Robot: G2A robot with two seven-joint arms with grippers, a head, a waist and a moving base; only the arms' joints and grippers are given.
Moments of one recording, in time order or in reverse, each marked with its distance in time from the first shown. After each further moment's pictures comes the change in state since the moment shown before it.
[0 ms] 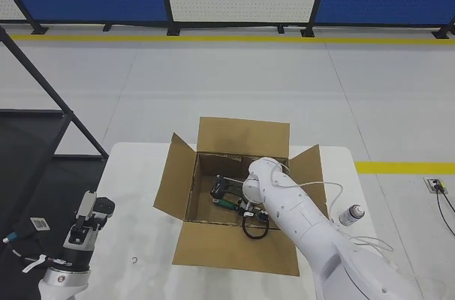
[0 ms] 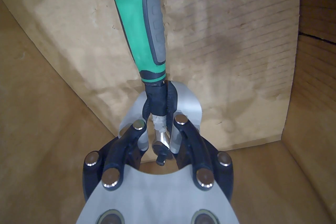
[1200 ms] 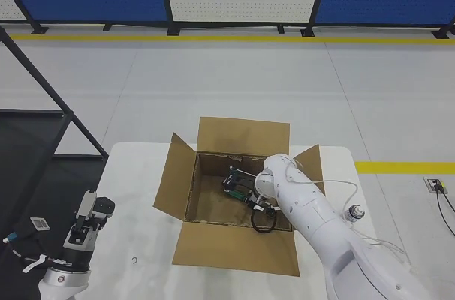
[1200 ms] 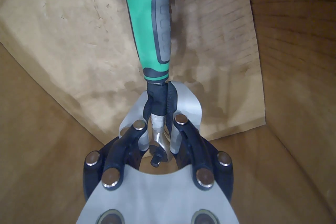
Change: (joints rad) left arm 0.000 0.000 0.000 0.000 0.000 0.000 0.000; right arm -0.009 0.069 0.059 -0.025 -0.028 0.028 -0.037
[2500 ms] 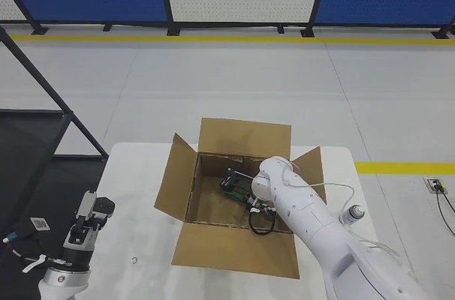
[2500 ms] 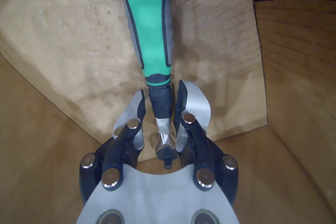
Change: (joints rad) left arm 0.000 0.000 0.000 0.000 0.000 0.000 0.000; right arm -0.028 0.002 0.030 -0.051 -0.032 0.067 0.054
